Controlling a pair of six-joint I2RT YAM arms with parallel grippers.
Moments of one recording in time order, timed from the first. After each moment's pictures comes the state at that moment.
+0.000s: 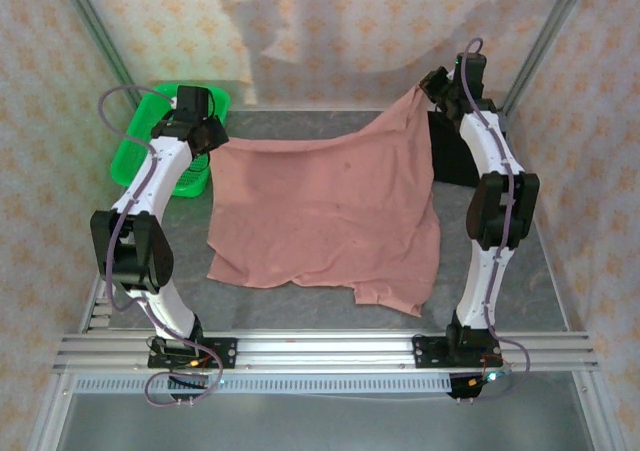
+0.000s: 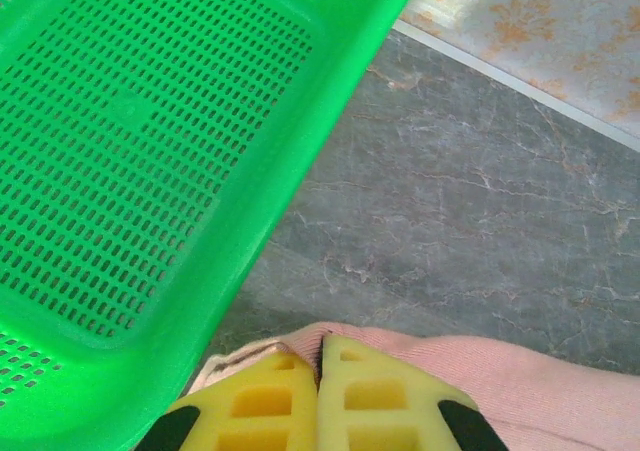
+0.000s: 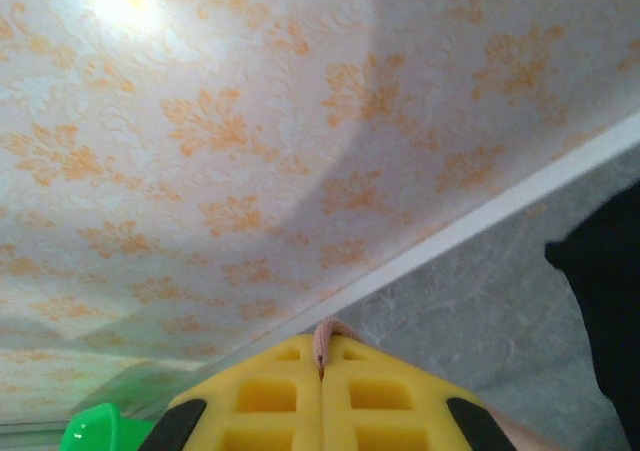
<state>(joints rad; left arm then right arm) -0.01 1.73 1.57 -0.68 -0.12 -0.49 -0.01 2.09 1.93 -0.28 -0.28 0.79</state>
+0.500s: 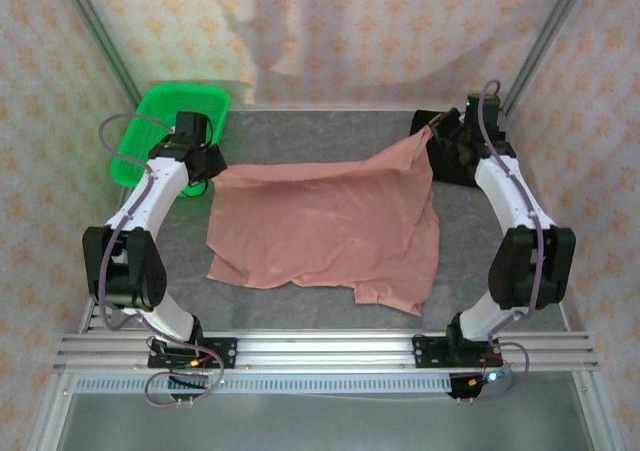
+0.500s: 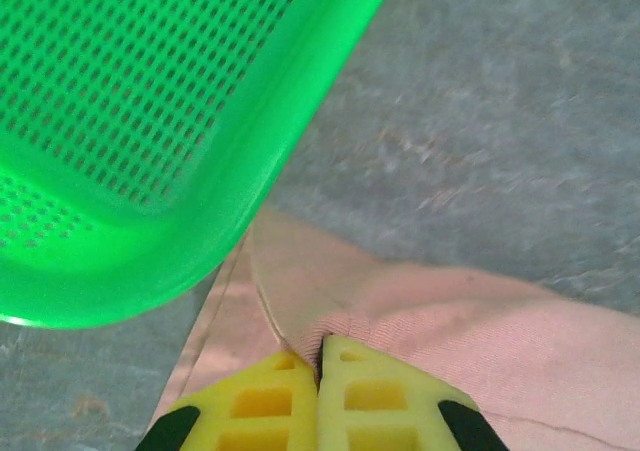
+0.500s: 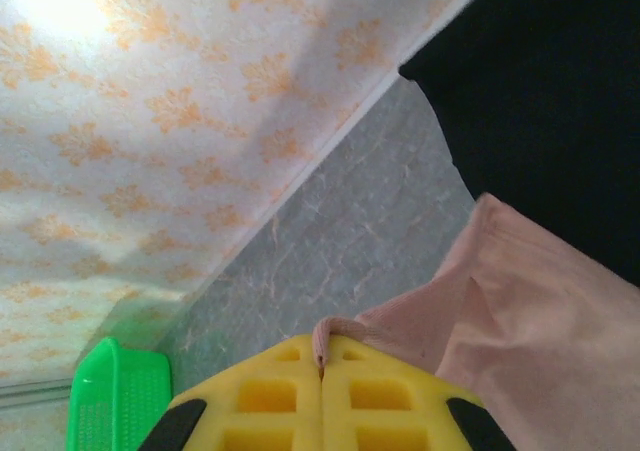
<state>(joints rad) 0.01 1.61 1.31 -0.71 -0.07 -0.52 -0.01 1.58 1.31 -0.29 -0.23 0.89</state>
